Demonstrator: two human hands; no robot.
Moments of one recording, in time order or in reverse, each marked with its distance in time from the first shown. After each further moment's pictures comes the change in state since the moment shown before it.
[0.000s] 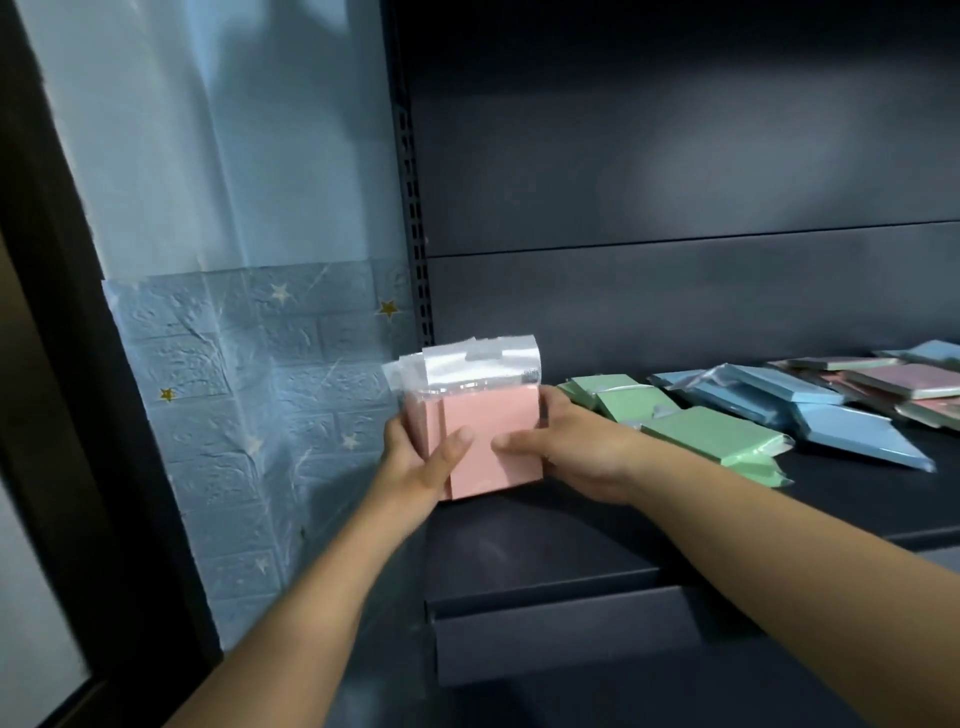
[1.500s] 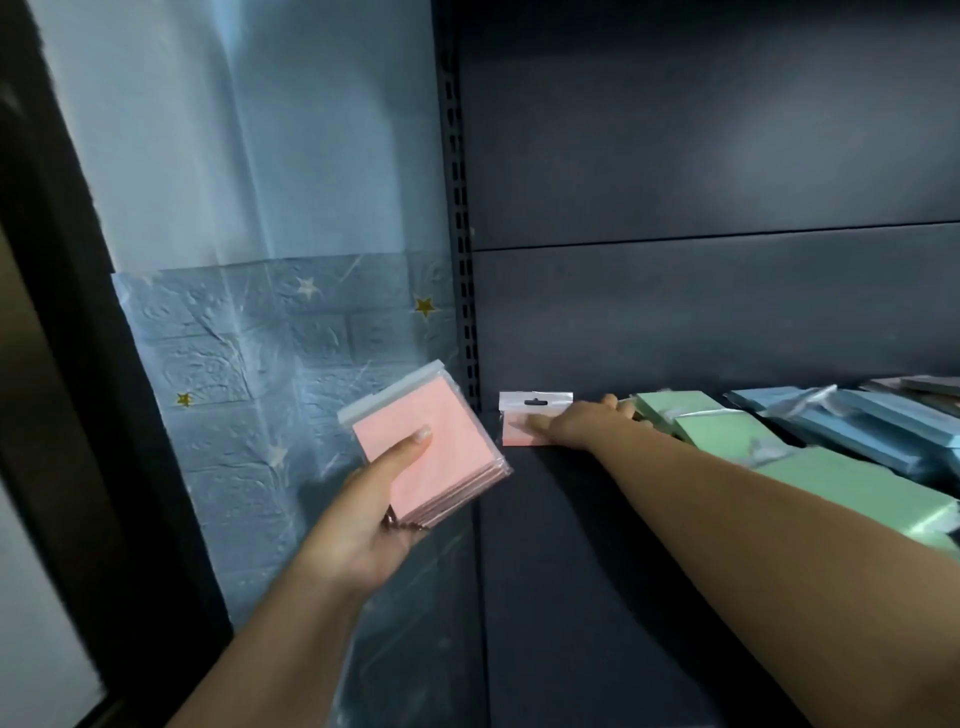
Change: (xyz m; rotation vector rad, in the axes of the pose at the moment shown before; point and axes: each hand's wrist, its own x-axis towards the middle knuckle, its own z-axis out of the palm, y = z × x) left_hand 0.042 -0.023 -0.045 -0.677 0.047 -0.369; right_hand 0.137 0.013 -0.009 -1.084 0.255 0.484
